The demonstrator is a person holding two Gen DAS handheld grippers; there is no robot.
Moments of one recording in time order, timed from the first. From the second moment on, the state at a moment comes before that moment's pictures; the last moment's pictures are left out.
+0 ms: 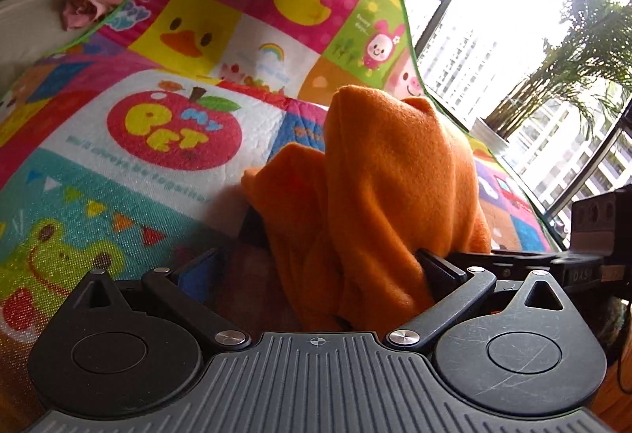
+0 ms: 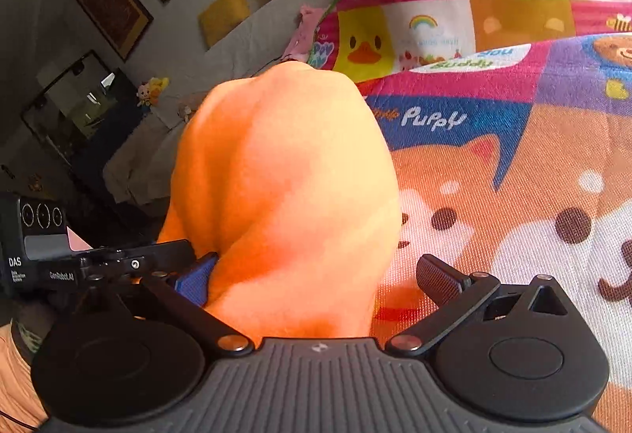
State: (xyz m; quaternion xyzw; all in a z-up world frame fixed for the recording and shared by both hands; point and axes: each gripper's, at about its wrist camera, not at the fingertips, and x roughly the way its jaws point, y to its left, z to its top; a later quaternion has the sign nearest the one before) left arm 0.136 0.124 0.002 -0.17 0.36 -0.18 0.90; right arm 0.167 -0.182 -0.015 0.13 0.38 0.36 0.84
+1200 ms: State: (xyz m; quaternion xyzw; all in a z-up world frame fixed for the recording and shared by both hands) left arm 0.226 0.145 0.029 -0.16 0.28 -0.11 0.94; right arm 0.216 -0.091 0.018 -0.09 0.23 0.37 0.90
